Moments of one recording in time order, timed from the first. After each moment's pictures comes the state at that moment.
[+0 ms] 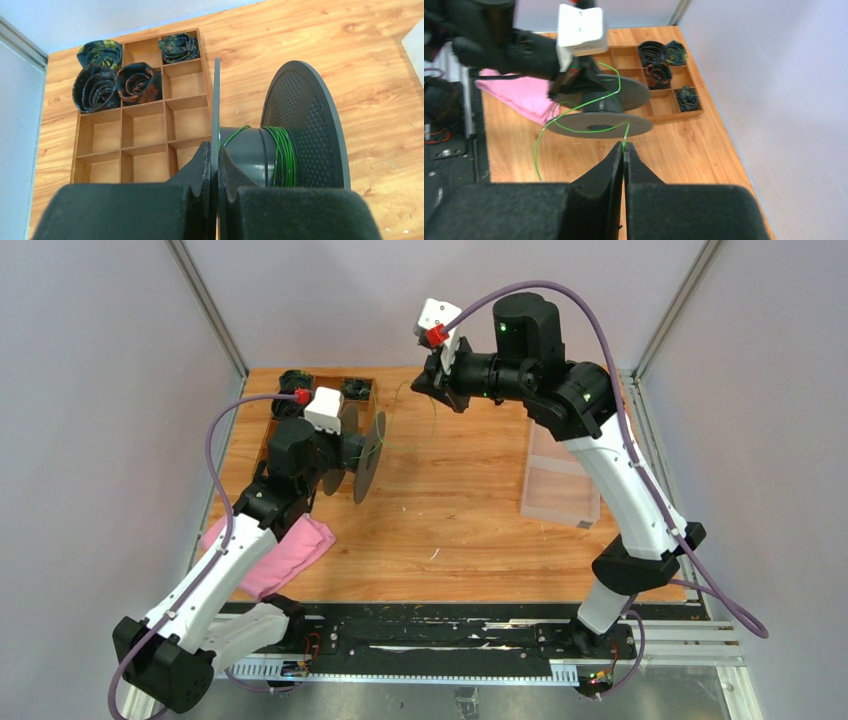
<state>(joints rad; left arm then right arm) -0.42 0.99 0.92 -0.17 -0.22 0.03 0.79 1.69 2.35 -0.95 -0.41 -0.41</state>
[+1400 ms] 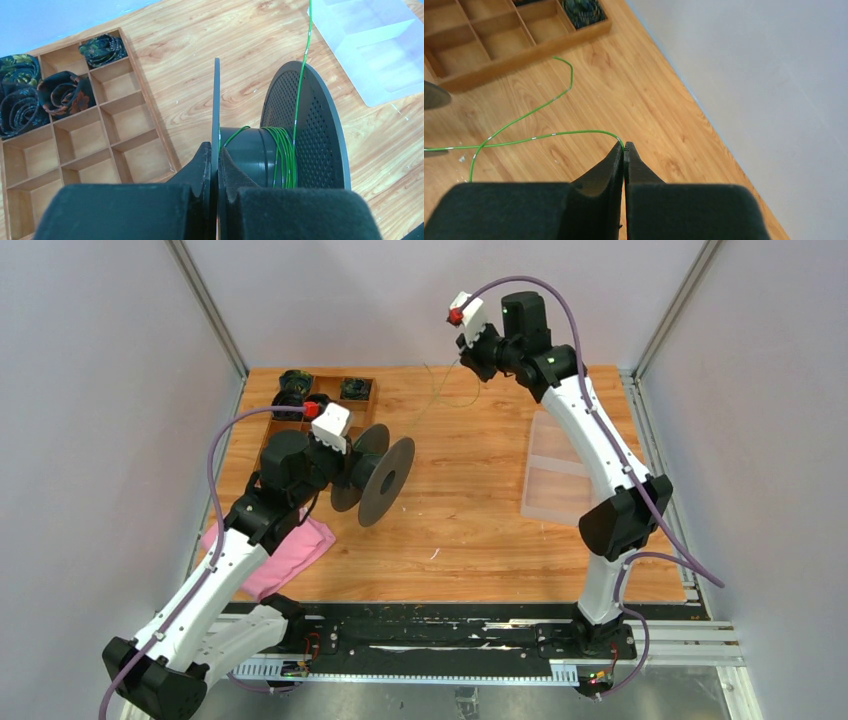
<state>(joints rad) -0.45 0.90 0.89 -0.26 0.06 0.02 0.43 1.88 2.14 -0.68 -0.34 -0.50</state>
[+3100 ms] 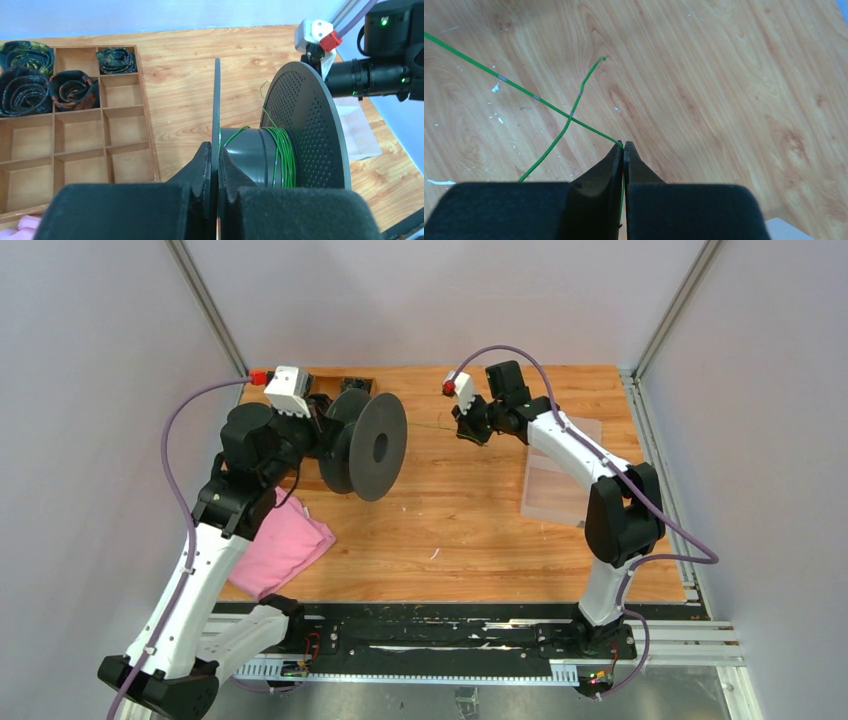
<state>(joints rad) -0.33 0.92 1.15 -0.41 0.07 -0.23 0.43 1.83 1.54 -0.45 -0.43 -0.53</state>
